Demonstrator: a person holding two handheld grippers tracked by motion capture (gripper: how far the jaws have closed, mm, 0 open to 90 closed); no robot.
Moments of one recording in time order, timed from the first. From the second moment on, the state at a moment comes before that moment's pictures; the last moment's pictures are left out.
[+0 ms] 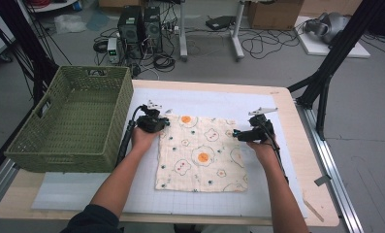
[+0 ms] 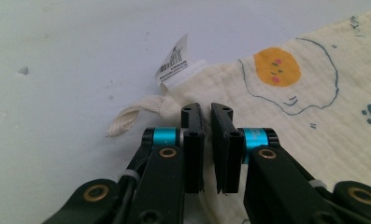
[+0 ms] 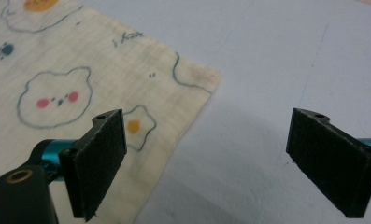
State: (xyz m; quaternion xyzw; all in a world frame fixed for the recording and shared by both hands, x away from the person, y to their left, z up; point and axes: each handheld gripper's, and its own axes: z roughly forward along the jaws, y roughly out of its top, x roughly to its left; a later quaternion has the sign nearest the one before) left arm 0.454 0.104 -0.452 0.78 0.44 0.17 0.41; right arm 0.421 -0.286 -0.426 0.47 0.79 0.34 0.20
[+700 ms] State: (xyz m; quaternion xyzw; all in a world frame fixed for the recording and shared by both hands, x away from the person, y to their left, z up) left arm 0.454 0.106 -0.452 0.77 0.45 0.17 0.41; right arm 0.458 -0.251 -0.438 0.45 0.82 0.32 0.17
